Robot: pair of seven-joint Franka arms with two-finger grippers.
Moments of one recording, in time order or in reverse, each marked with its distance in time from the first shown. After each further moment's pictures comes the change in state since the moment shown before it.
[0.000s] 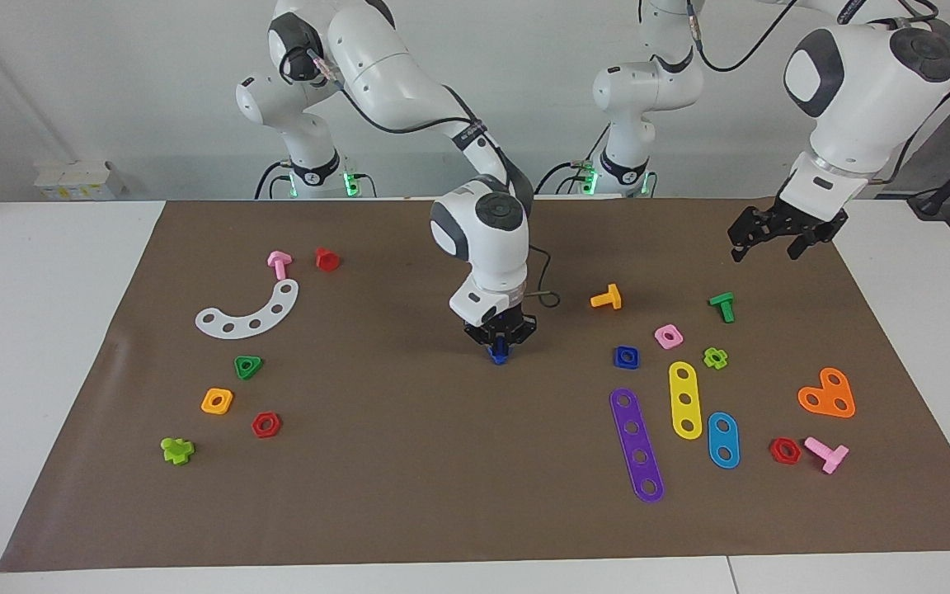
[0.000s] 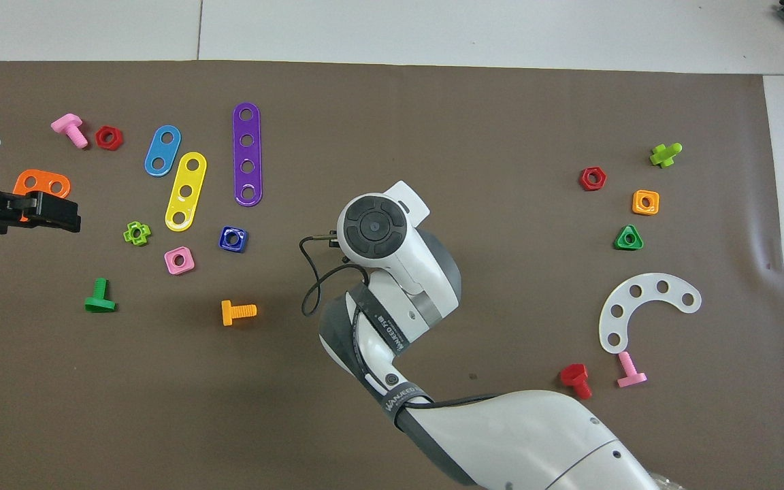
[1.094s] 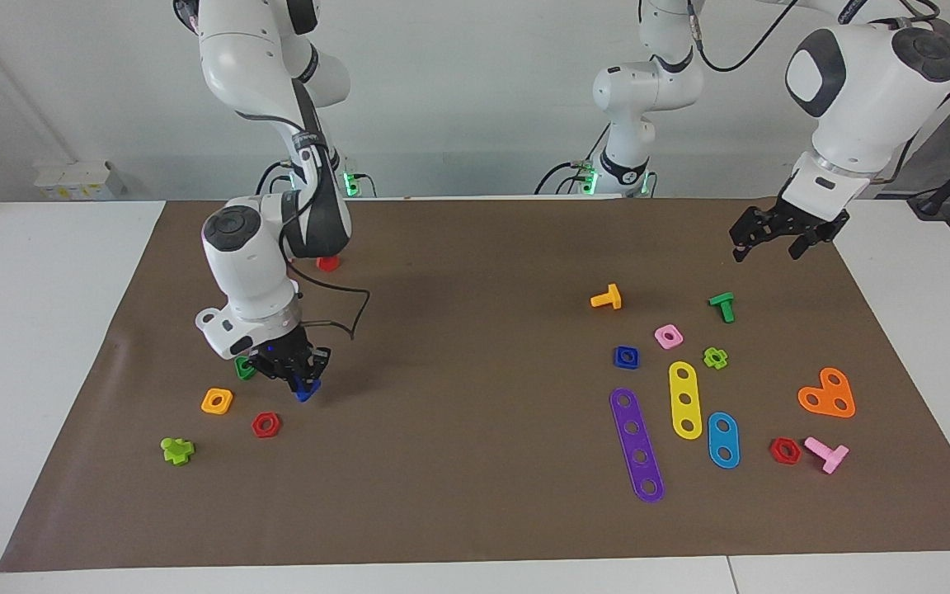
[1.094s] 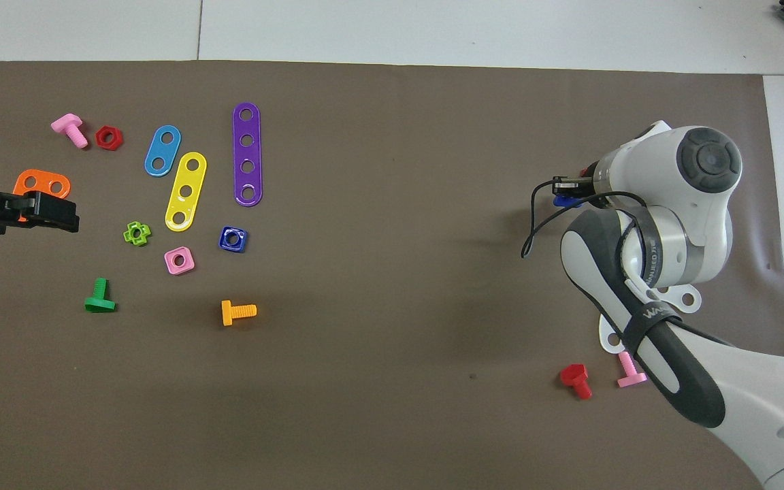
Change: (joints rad) left arm 0.000 0.000 0.000 0.000 0.000 0.001 0.000; right arm -0.504 -0.262 -0.009 -0.378 0.000 0.172 -0.535
